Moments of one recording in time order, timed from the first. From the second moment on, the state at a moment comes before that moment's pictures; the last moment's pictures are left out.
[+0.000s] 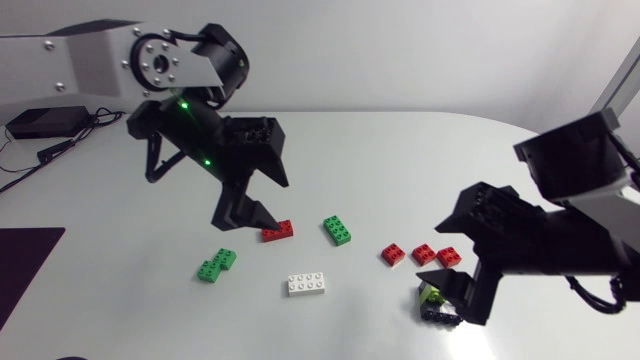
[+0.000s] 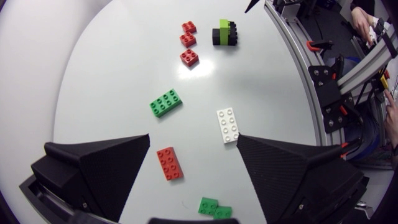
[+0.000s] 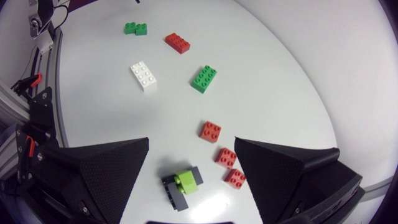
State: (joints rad) left arm -0.49 1.66 1.41 -0.95 0.38 1.16; right arm 0.41 0.92 0.71 -0.65 -0.17 -0.60
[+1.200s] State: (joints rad) left arm -0.67 1.78 1.41 -0.85 0.38 1.05; right arm -0.05 1.13 0.35 -0.41 -0.40 -1.02
